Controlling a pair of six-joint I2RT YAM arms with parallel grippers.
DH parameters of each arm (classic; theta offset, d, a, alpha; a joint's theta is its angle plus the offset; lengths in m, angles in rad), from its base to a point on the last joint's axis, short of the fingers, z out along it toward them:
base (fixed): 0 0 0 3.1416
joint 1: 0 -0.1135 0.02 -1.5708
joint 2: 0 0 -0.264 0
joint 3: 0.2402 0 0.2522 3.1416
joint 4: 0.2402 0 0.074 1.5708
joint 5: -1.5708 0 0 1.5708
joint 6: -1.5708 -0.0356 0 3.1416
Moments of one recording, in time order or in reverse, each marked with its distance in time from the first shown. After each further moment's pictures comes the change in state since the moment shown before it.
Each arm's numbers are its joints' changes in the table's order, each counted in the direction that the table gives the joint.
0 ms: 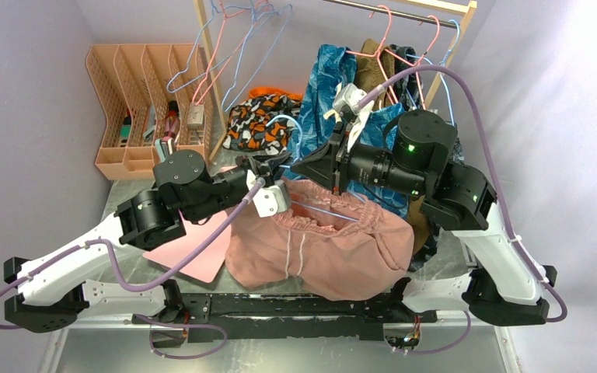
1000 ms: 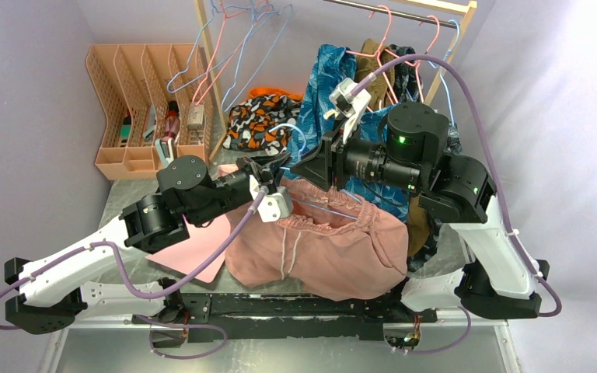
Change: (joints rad) left arm 0.001 0.031 -0.091 -0.097 0.032 -0.080; right arm -0.002 -0.076 0.130 0.153 -0.084 -0.093
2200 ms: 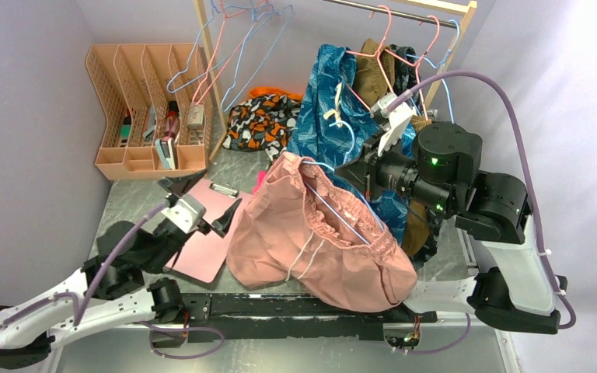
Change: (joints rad) left arm 0.001 0.583 -0.532 -0.171 0.345 0.473; right arm -0.002 0.125 -0.031 0.196 -0.249 0.012
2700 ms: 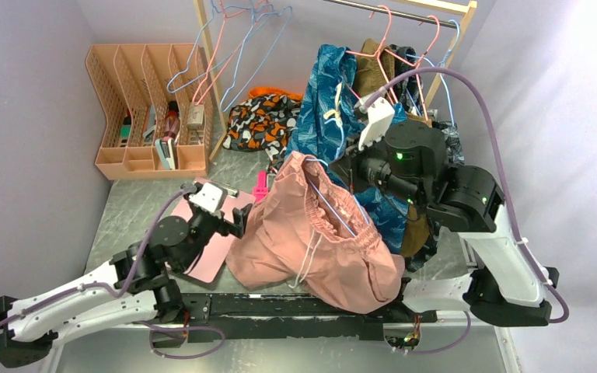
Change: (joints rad) left arm -0.014 -0.091 -0.143 0.083 0.221 0.388; right arm 0.000 -0.032 -0.071 -0.012 -0.140 -0.058
